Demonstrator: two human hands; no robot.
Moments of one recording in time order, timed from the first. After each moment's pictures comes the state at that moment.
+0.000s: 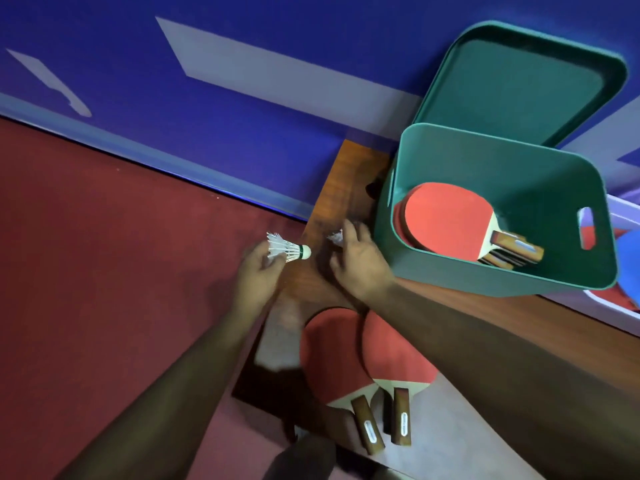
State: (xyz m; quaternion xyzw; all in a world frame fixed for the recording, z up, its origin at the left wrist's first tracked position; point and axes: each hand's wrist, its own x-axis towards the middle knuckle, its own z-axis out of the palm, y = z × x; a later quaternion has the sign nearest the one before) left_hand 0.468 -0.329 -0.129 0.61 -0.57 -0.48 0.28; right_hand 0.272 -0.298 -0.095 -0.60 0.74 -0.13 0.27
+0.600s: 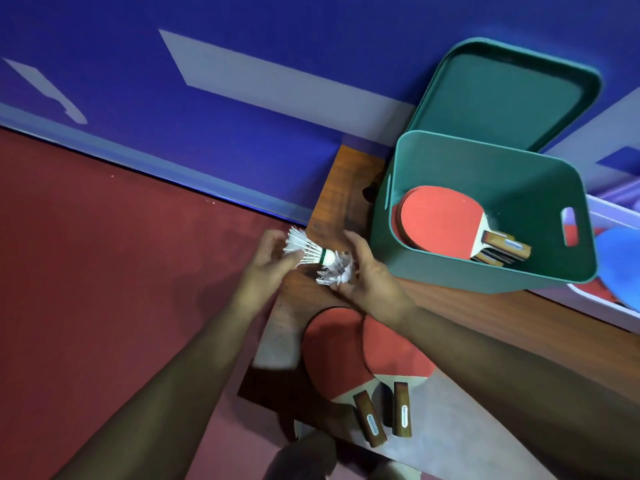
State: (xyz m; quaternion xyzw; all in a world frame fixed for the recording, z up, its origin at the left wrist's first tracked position) left_hand 0.460 -0.329 -0.090 0.50 -0.51 -0.62 0.32; right_hand 0.263 -0.256 -0.071 -0.56 0.68 -0.25 0.41
